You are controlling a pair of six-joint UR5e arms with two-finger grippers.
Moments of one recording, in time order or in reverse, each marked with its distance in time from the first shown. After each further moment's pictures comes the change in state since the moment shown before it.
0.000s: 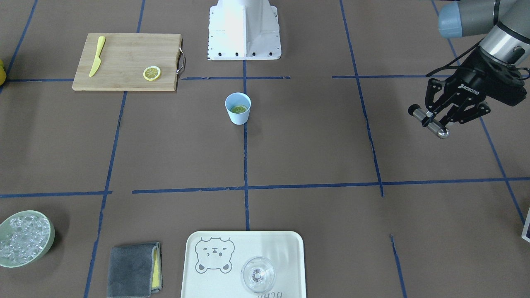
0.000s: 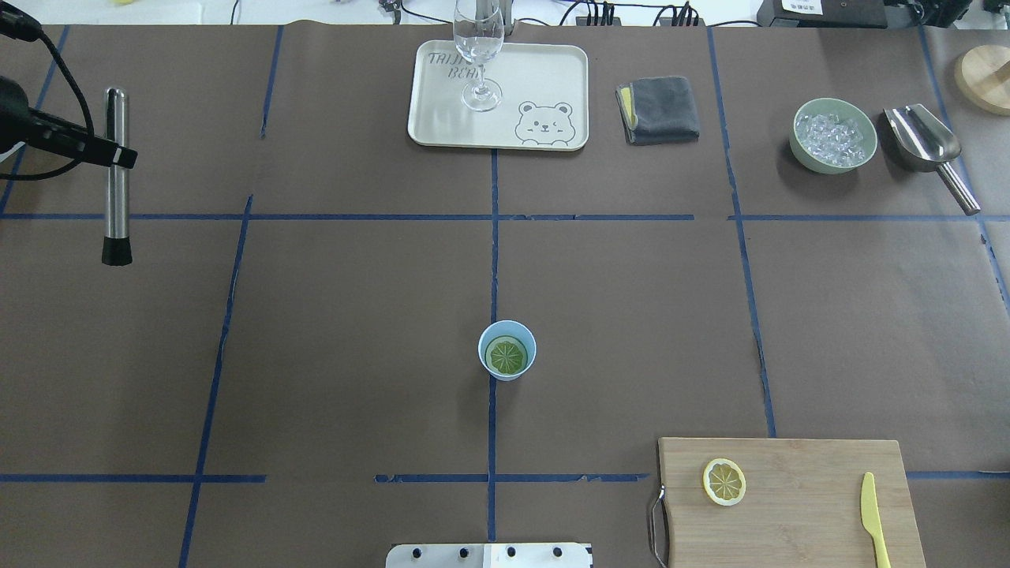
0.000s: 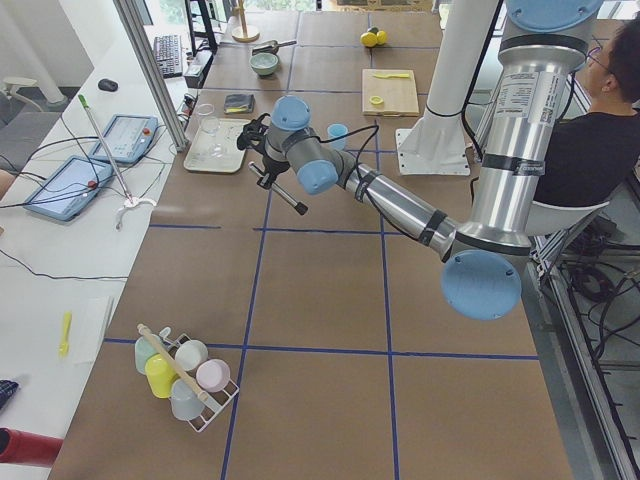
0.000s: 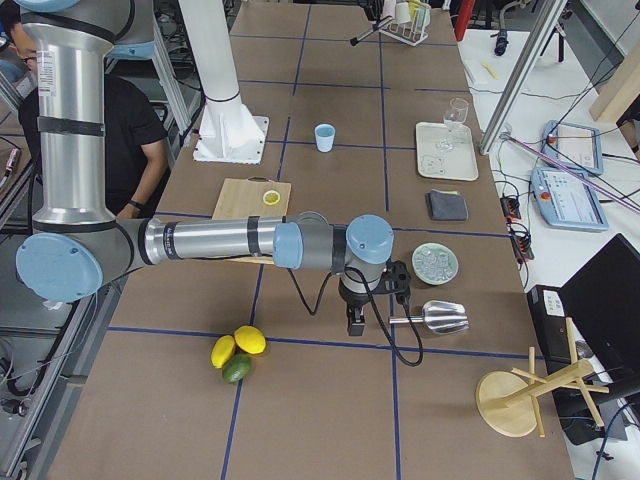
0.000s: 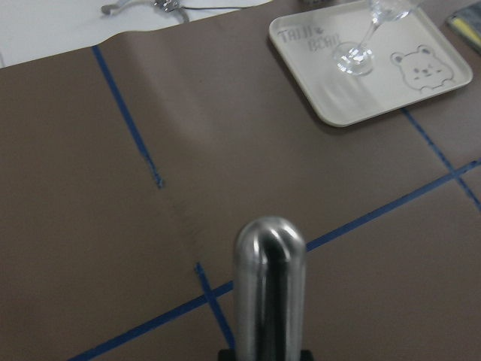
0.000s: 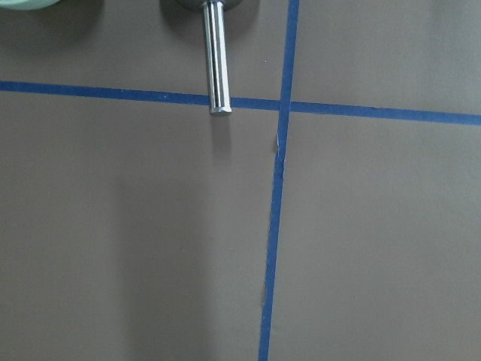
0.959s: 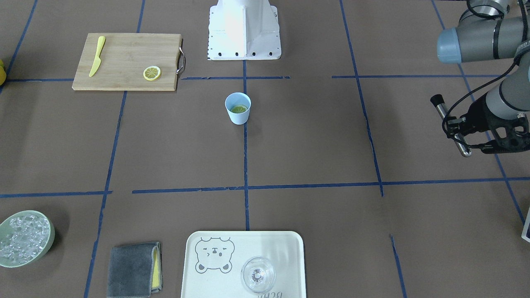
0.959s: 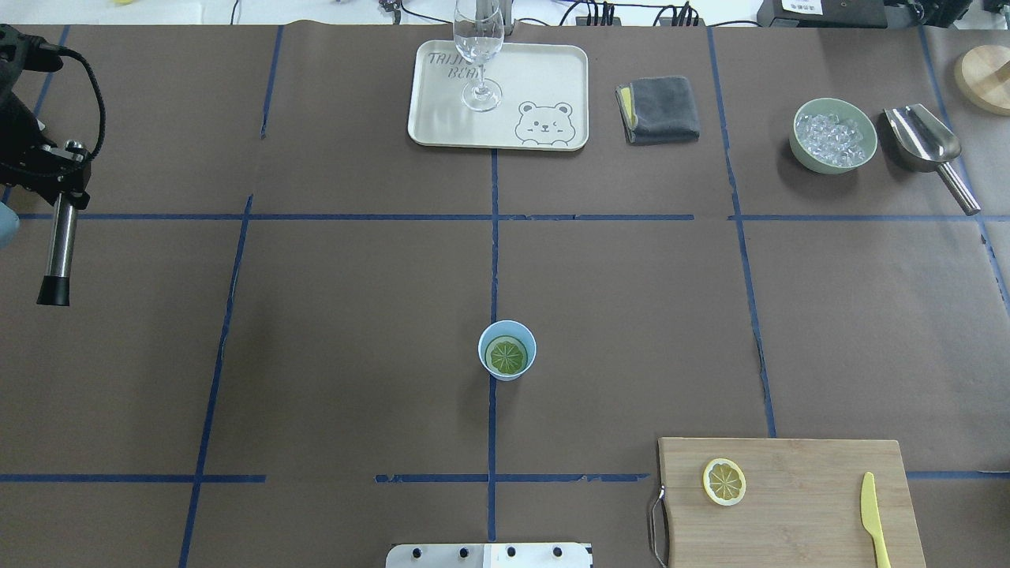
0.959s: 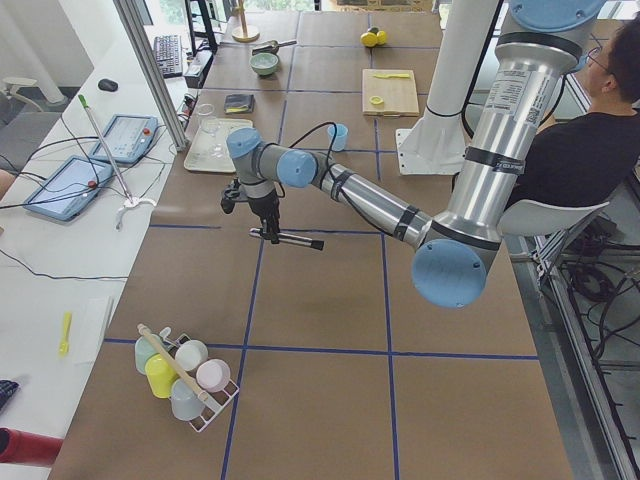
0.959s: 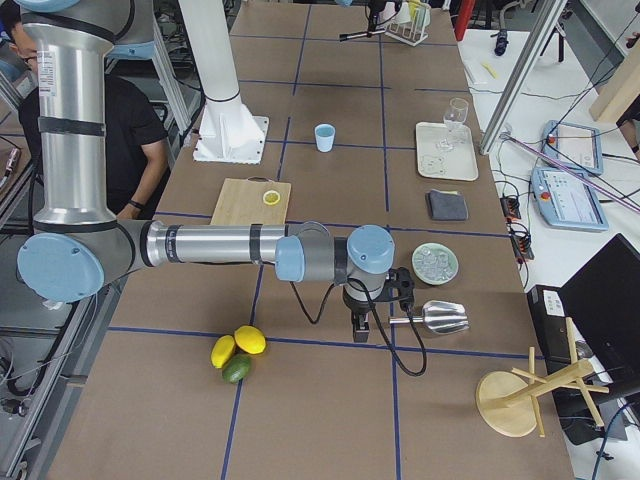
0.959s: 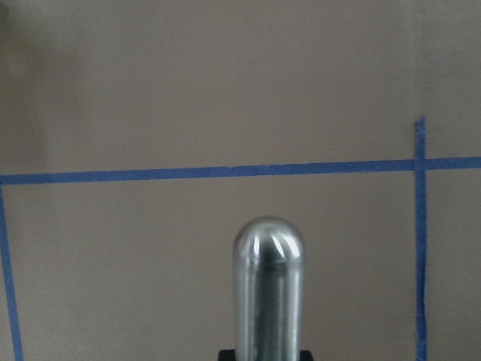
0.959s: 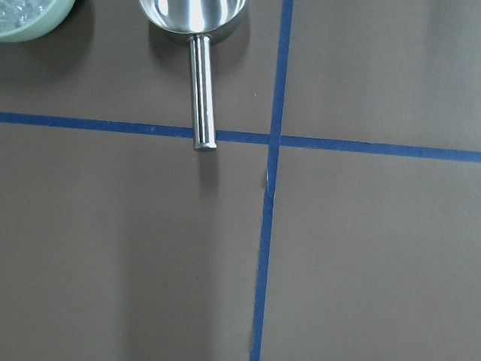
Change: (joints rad) left arm -0.002 -0.121 0.210 0.594 -0.008 0.041; right arm 0.000 0.005 -0.038 0.072 0.009 0.031
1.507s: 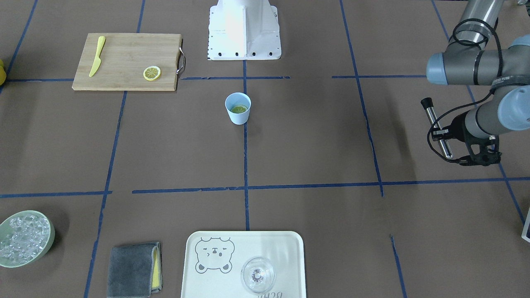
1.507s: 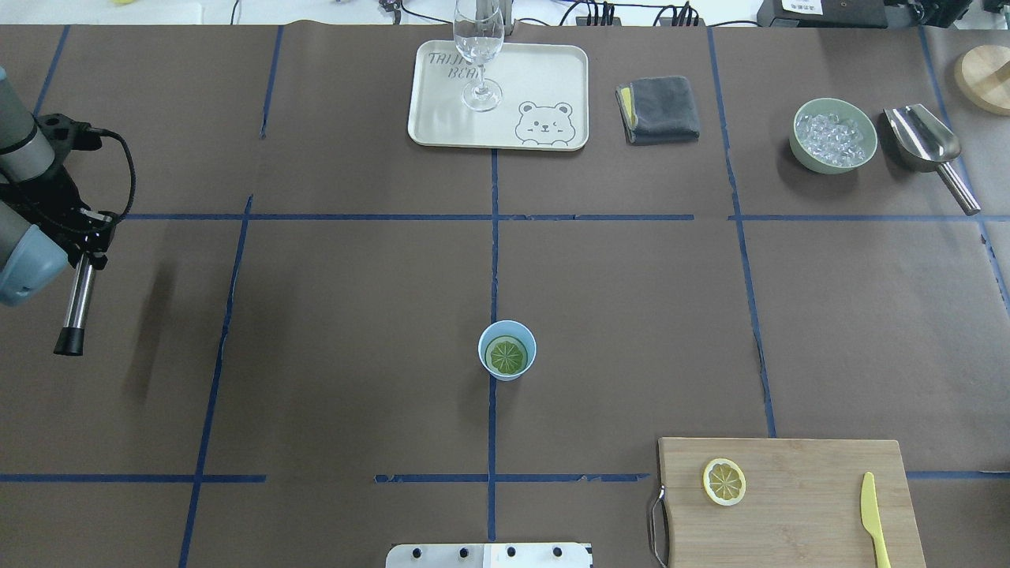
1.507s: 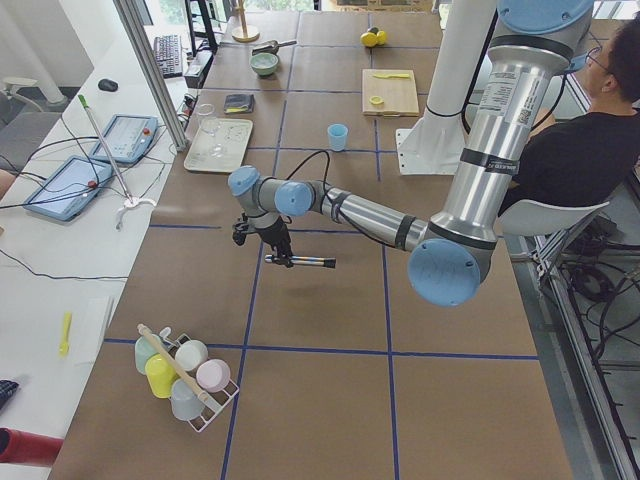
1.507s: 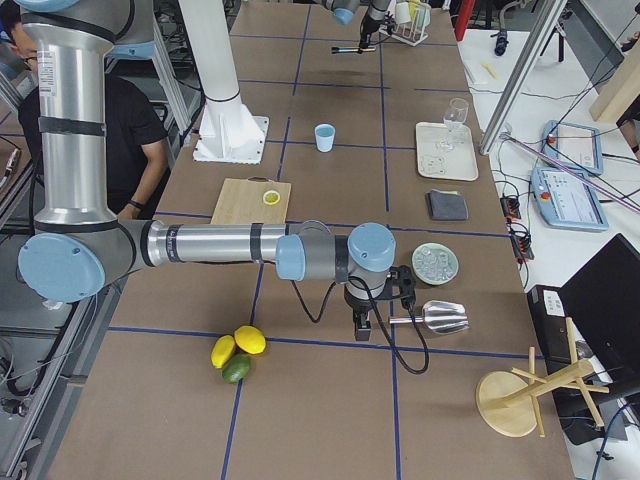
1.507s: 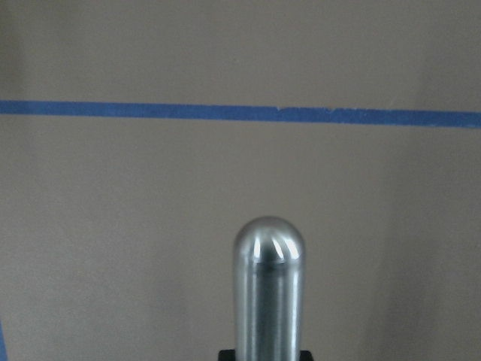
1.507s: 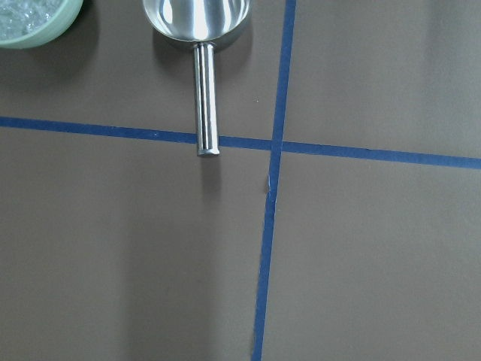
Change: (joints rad) left arm 0.086 0.011 0.180 -0.102 -0.041 -0.002; right arm 0.003 0.004 0.002 0.001 0.000 0.000
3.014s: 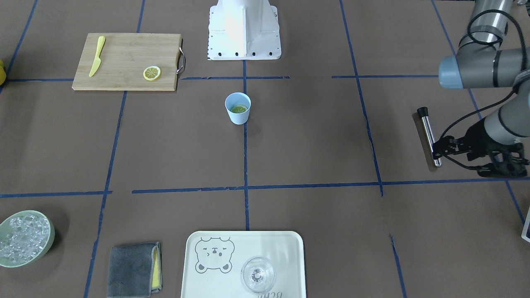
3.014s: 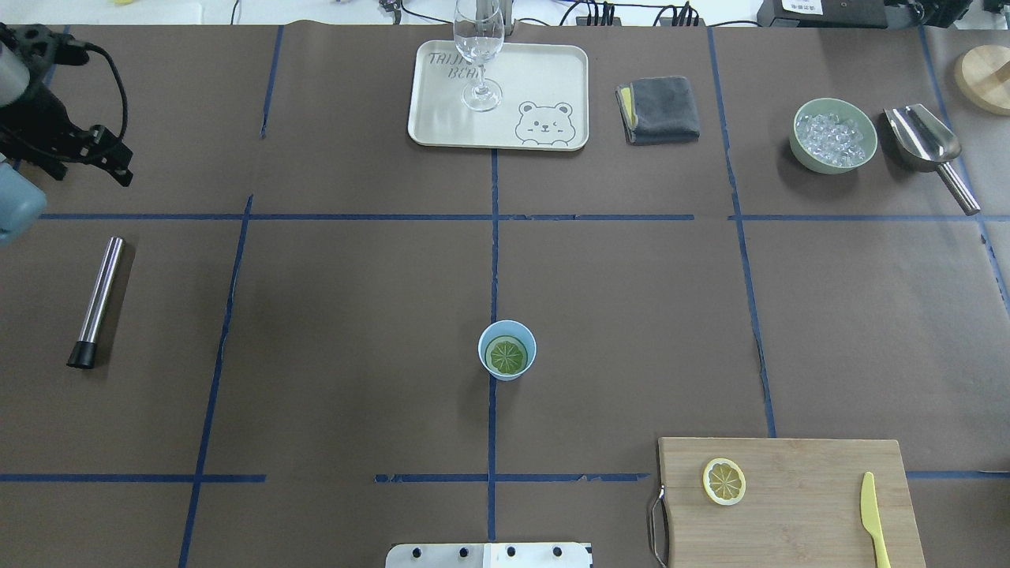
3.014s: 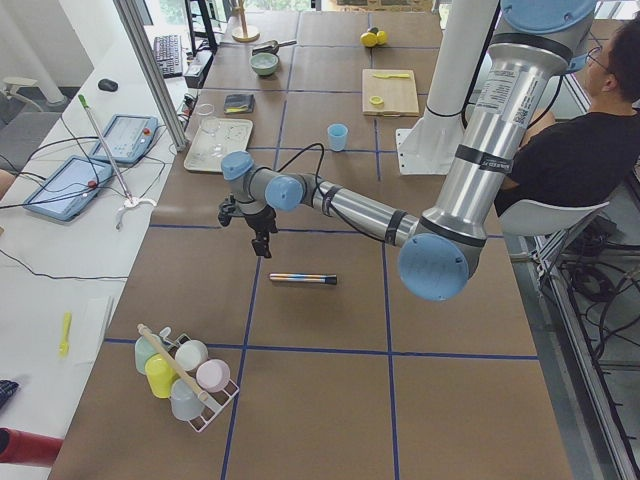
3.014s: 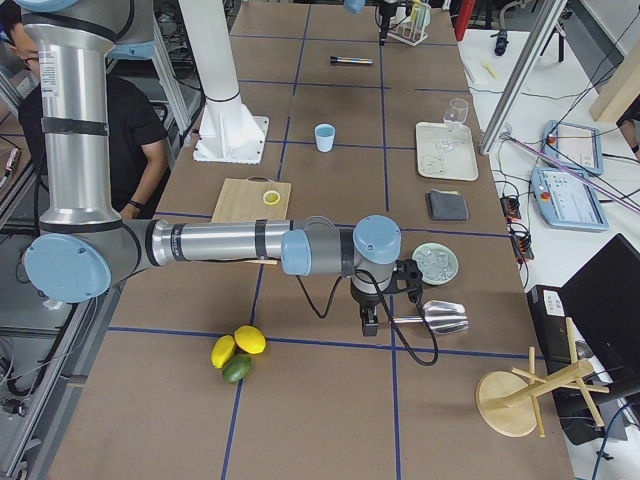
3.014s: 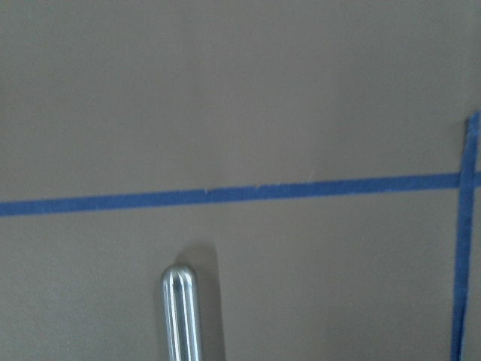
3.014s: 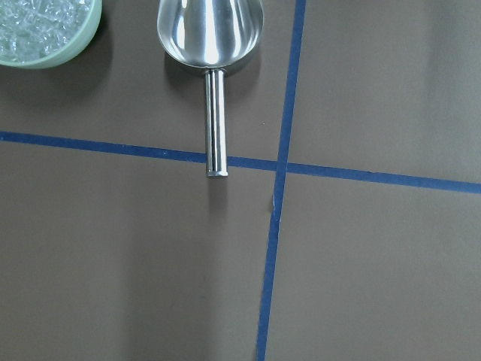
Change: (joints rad) left arm -0.150 -0.068 -0.034 -0.184 0.012 0.052; right arm 0.002 0.022 0.000 0.003 -0.007 -0.003
